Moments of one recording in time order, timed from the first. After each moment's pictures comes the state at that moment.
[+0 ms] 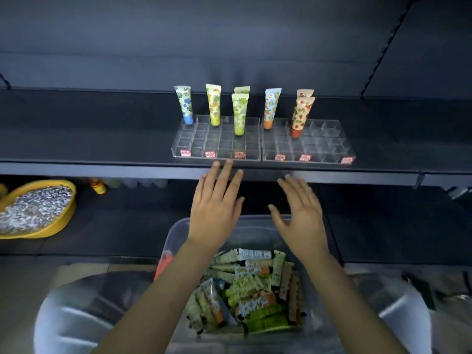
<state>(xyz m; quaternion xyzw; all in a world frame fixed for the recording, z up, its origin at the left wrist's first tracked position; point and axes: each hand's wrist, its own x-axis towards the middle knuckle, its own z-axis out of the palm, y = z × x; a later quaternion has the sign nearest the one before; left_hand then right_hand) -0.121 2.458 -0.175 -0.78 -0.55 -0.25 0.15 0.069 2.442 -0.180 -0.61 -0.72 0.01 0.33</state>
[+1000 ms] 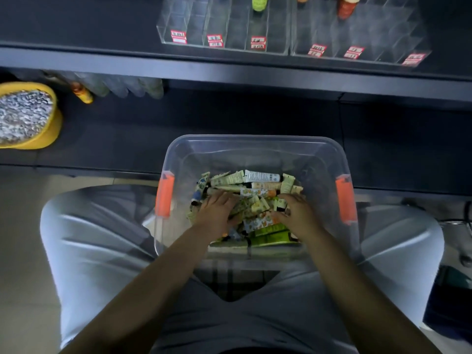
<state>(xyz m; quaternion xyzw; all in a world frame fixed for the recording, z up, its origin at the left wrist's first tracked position) -0.145 2.369 -0.354 -0.77 -0.57 0.06 -0.27 0.089 2.373 -0.336 -0.67 -0.65 0.35 0.02</state>
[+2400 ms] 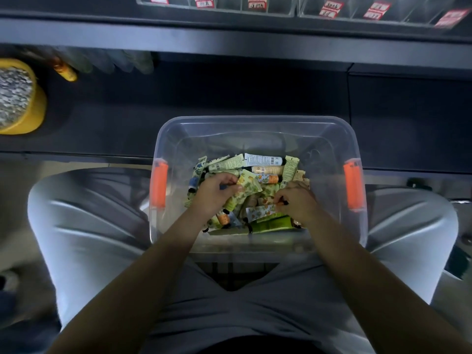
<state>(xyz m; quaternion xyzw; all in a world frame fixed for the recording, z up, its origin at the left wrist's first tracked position) -0.138 2.388 -0.340 -0.47 -0.63 -0.22 -0.57 0.090 2.388 -0.354 -0.64 -0.68 0.36 -0.10</state>
